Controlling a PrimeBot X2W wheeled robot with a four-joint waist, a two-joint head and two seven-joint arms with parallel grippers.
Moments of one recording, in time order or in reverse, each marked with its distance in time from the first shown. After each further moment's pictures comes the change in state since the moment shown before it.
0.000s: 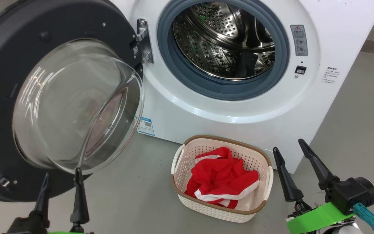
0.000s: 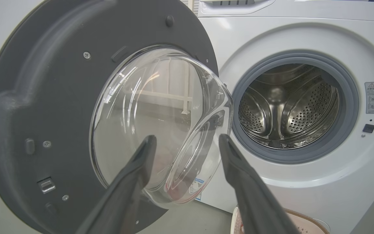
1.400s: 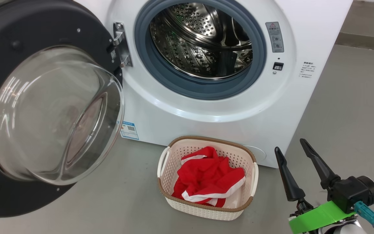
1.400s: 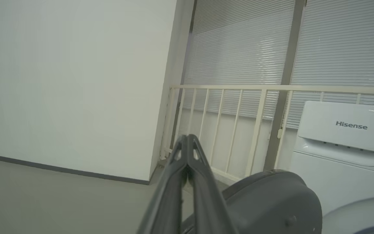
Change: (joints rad) left arm -0.628 0.245 0.282 0.240 -0.082 0.144 0.130; right arm -0.009 -0.018 0.002 0.015 0.000 0.000 0.000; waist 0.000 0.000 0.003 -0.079
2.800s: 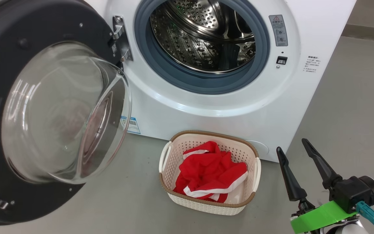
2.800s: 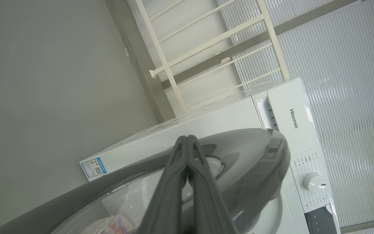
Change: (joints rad) left arm -0.193 0.026 0.383 0.452 -0.690 -0.216 0.817; right arm 0.001 -0.006 -0.005 0.000 0.000 0.000 0.000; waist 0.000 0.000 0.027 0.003
